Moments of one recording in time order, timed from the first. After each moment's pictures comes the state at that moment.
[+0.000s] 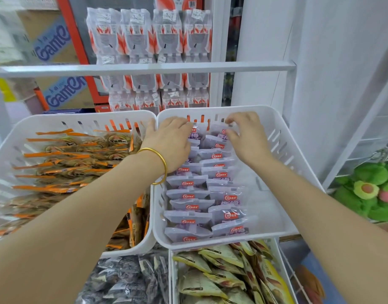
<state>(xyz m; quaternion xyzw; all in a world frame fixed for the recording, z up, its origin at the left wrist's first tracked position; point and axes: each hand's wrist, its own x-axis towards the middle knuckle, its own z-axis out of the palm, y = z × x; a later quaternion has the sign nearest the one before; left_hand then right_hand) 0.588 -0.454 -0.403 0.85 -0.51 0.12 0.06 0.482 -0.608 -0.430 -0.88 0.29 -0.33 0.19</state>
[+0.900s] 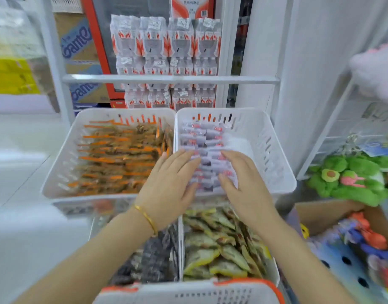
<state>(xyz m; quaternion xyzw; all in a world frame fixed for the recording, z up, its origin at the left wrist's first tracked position) 0.483 -0.315 -0.417 0.78 -0.58 0.13 0.17 0.357 -0.445 -0.428 -0.89 0.18 -0.33 0.26</state>
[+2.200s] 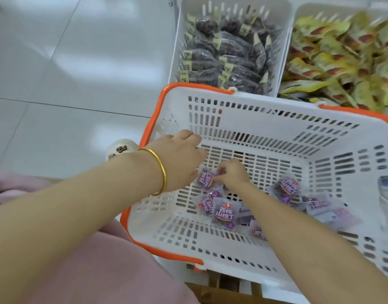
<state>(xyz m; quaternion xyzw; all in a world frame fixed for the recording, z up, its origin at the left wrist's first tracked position) 0.395 -0.055 -0.570 0.79 -0.53 -0.24 -0.19 0.312 -0.197 -0.789 -0.87 0.28 0.19 0.36</state>
